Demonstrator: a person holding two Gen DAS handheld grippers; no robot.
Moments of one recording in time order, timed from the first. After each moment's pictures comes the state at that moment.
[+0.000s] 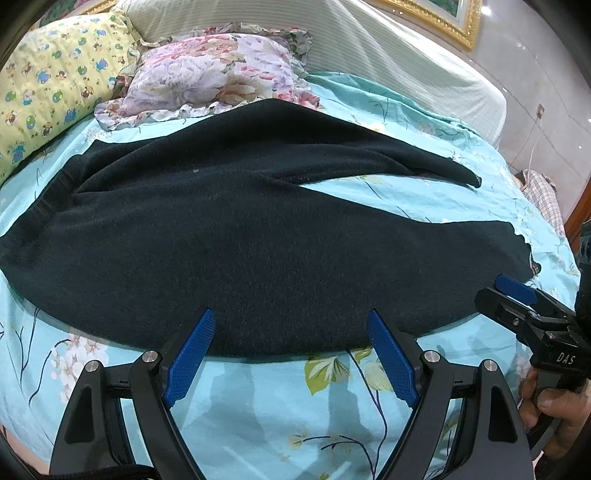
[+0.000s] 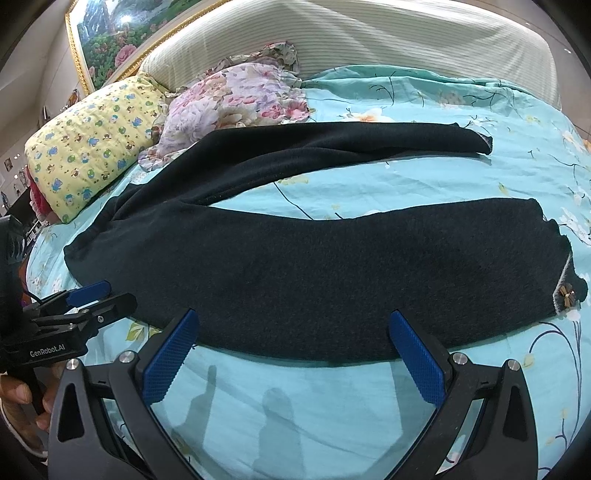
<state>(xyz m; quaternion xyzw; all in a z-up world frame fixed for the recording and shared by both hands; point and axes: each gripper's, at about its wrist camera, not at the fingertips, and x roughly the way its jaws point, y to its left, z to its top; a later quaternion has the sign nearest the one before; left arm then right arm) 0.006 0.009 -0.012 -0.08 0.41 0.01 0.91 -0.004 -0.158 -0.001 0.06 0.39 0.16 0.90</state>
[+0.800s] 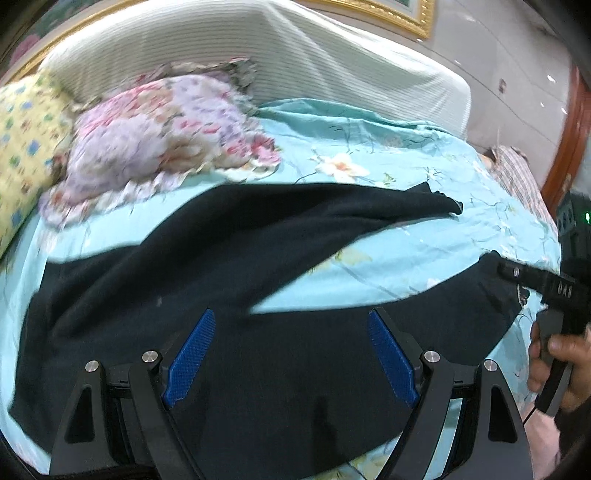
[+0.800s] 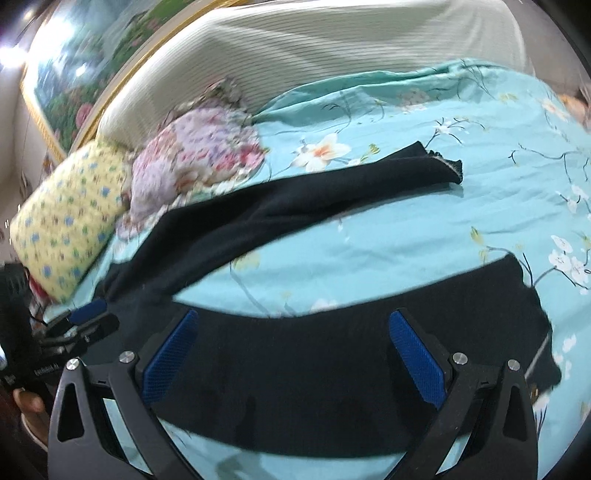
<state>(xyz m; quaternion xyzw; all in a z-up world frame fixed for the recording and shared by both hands) 0.107 0.010 0.052 -0.01 0.39 -0.08 0.92 0.073 -0.218 0.037 0.18 0.40 0.12 0.89</state>
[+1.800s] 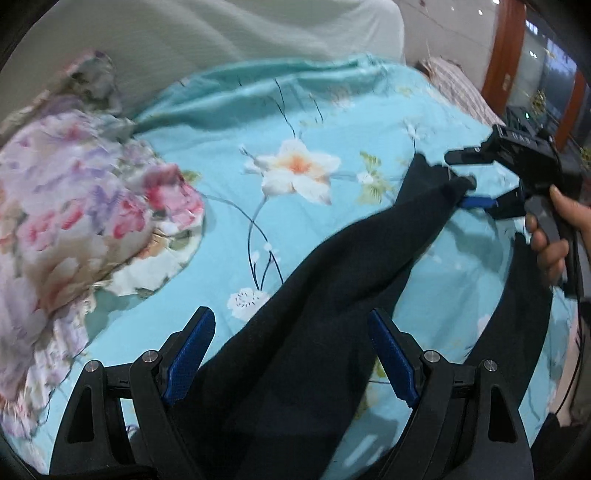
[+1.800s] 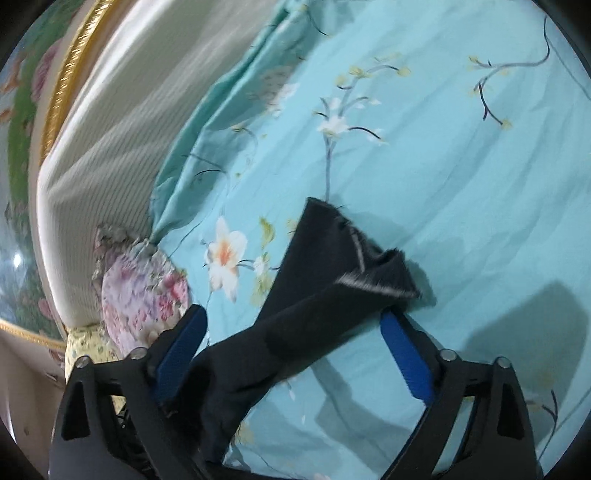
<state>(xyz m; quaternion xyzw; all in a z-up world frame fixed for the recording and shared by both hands) 0.310 -0.021 0.030 0.13 0.47 -0.25 0.83 0.222 -0.333 -0.010 0.47 0.44 -0.01 0.77</state>
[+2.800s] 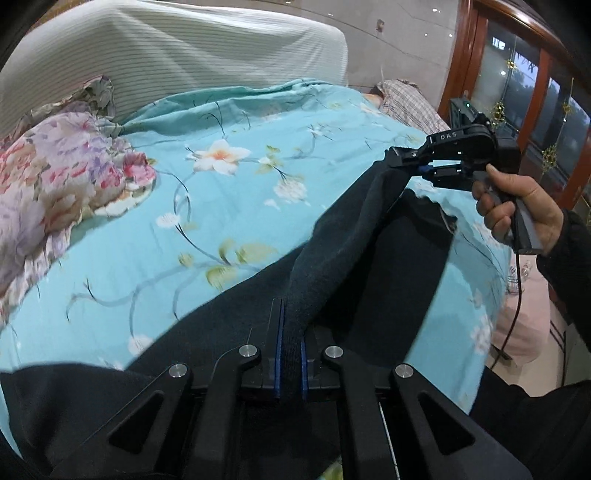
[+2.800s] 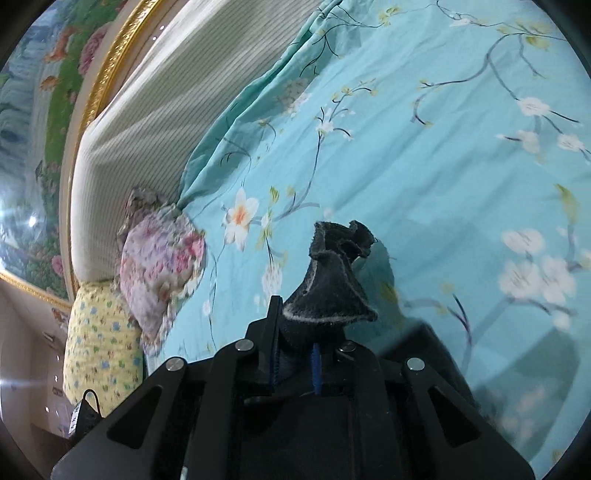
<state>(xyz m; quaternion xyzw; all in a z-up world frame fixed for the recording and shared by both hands) 0.125 -0.020 0.058 0.09 0.42 -0.30 0.85 0.122 -0.344 0.026 0.42 0.43 0.05 0.80</state>
